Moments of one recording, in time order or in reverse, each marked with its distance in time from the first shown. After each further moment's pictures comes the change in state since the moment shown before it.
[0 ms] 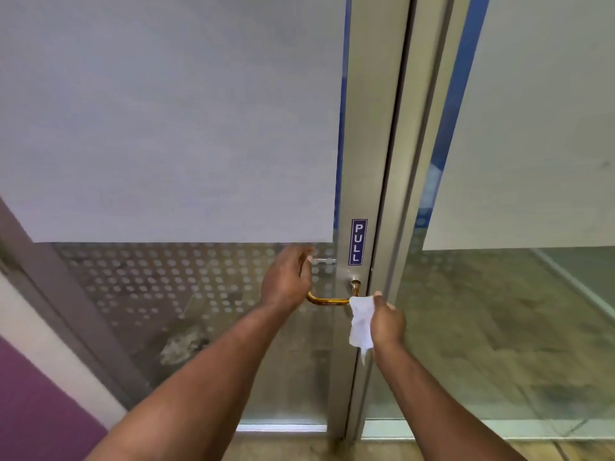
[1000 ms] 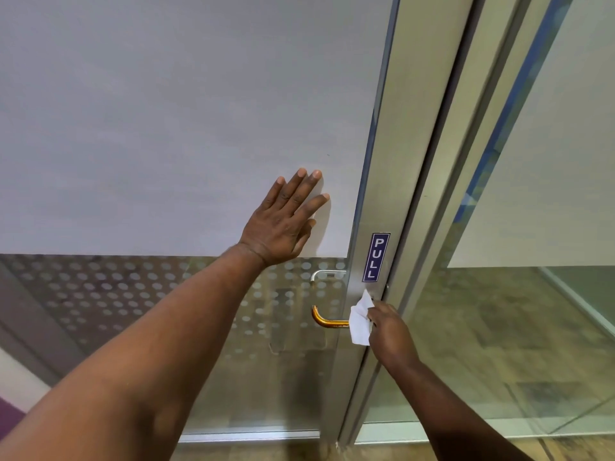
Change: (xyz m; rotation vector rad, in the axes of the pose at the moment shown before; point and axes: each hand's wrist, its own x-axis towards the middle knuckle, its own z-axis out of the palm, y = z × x) left_hand 0.151 -0.047 -0.035 0.678 0.217 0.870; right_hand 0.087 0.027 0.015 -1.080 -0.145 -0.726
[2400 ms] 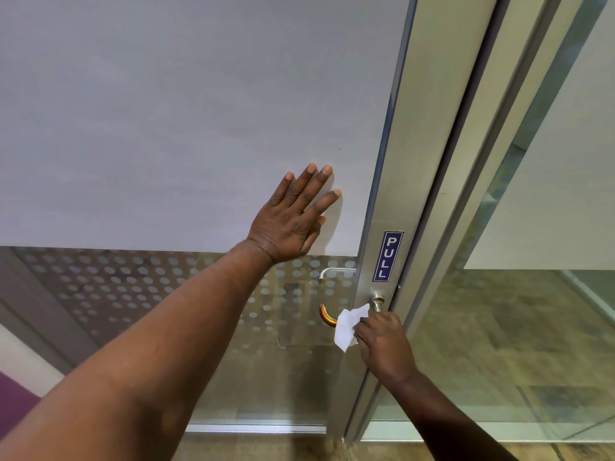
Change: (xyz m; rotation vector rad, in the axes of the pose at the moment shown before) left_hand 0.000 -0.004 0.012 0.071 0.018 0.036; right_hand -0.013 -0.014 0.013 -0.332 0.147 -0.520
